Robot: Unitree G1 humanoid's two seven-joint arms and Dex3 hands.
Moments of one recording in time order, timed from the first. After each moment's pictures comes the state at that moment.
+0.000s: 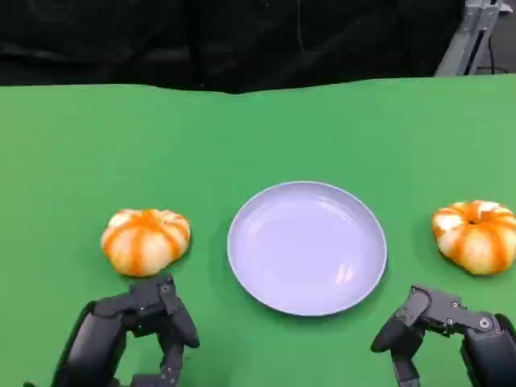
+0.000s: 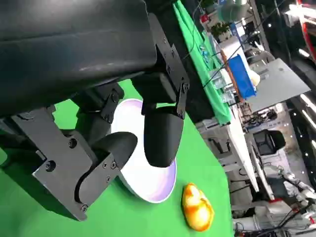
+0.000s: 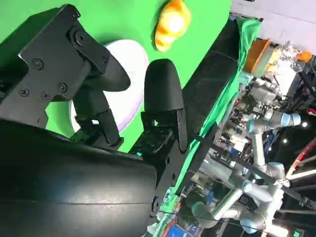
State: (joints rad) left arm 0.26 0.10 -0.05 -0.06 0.03 -0.49 -0.17; right arm 0.39 -0.05 0.13 -0.25 -0.27 -0.48 -0.06
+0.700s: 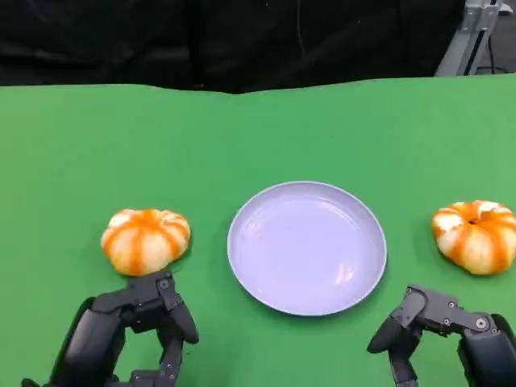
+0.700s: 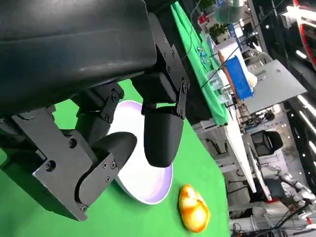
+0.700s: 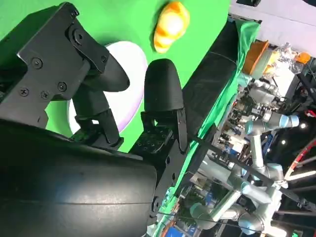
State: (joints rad) left arm 0.26 0.10 -0.05 -0.09 0.02 -0.47 -0.17; right arm 0.39 -0.05 0.13 -0.25 -0.29 -0.48 -0.06
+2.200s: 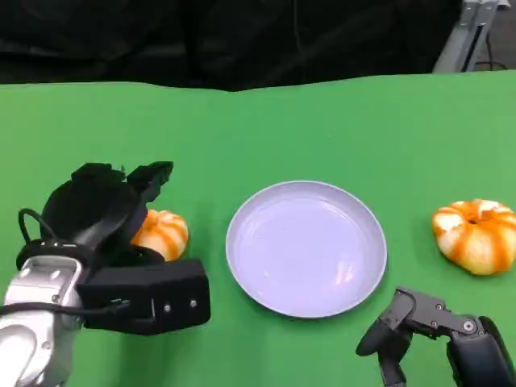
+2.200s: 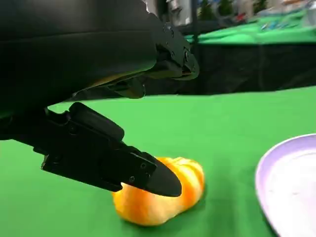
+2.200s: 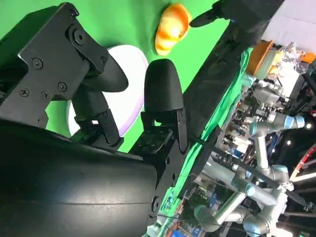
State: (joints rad) left arm -0.28 0.36 -0.27 0.07 0.95 0.11 -0.09; right arm 0.39 -0.03 0.17 -0.26 -0.32 -0.47 -0.08
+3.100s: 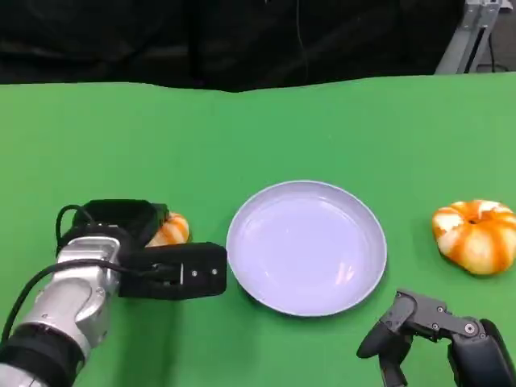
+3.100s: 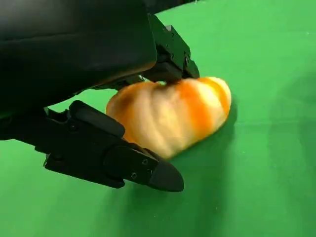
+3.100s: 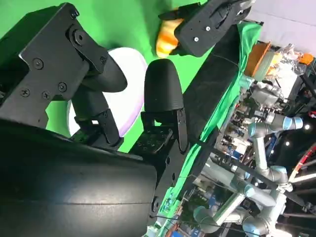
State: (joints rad) left arm -0.59 0.28 -0.48 0.70 0.86 0.12 -0.08; right arm 0.41 -0.03 0.17 -0.27 -0.31 -0.46 -0.08
